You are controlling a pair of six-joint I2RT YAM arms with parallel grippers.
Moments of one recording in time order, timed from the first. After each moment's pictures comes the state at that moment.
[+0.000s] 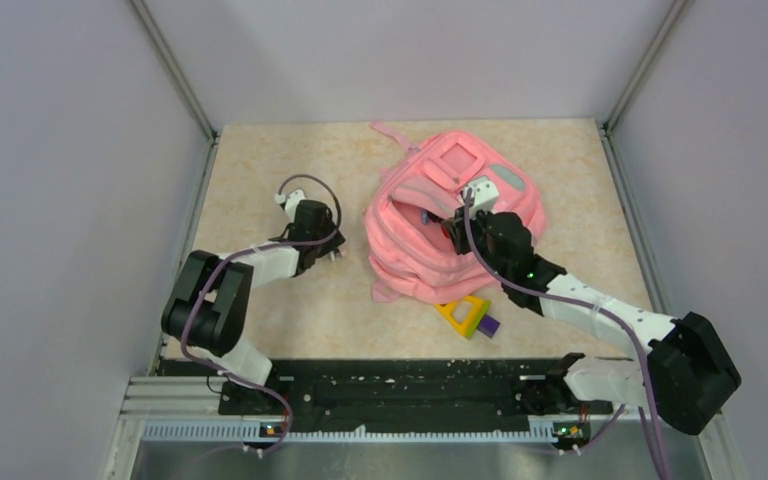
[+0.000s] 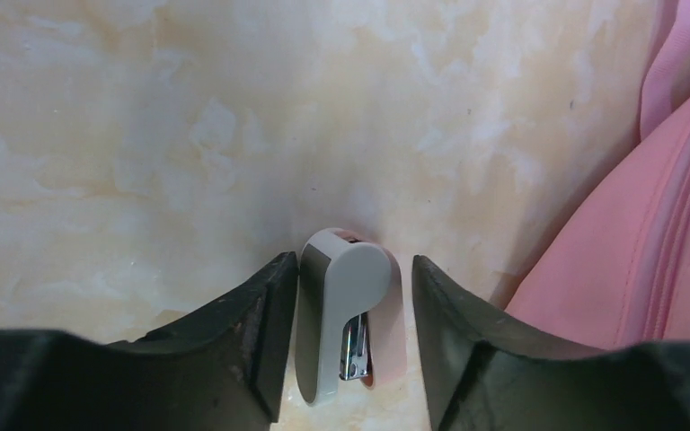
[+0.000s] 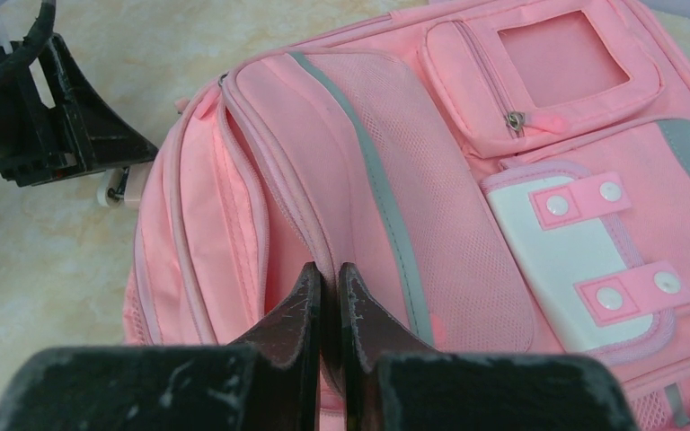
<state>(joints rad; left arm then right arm) -0.32 1.61 0.74 0.12 -0.21 -0.78 0.68 1.17 0.65 0.29 0.15 0.11</state>
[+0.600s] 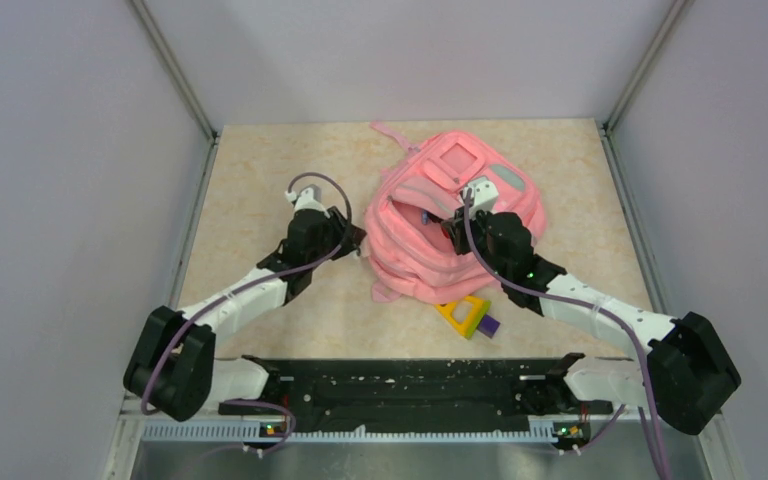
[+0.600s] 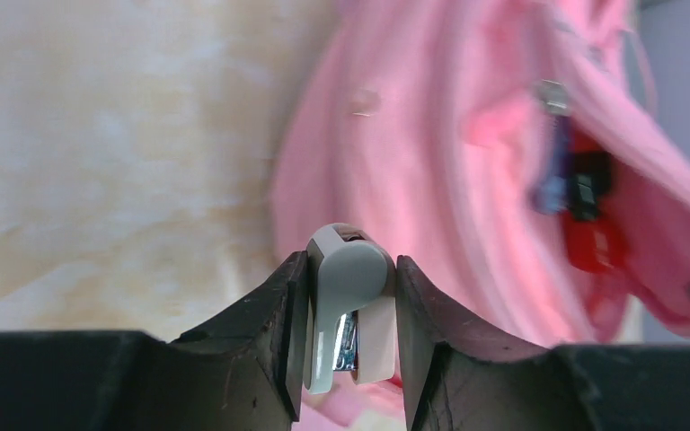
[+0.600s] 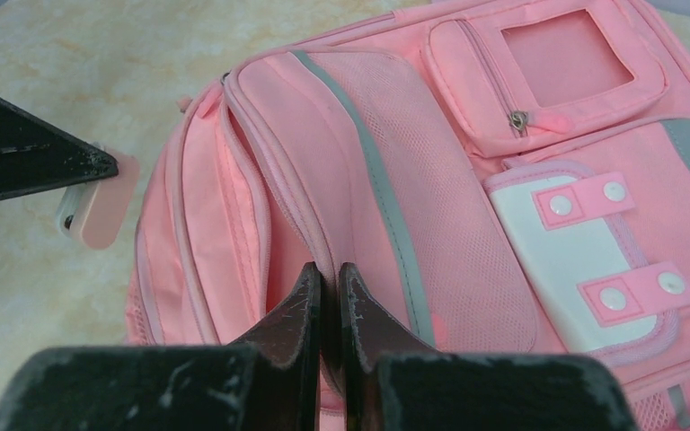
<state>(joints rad) -0.43 1.29 0.63 0.15 -0.05 -0.79 0.68 1.17 0.65 0.29 0.15 0.11</state>
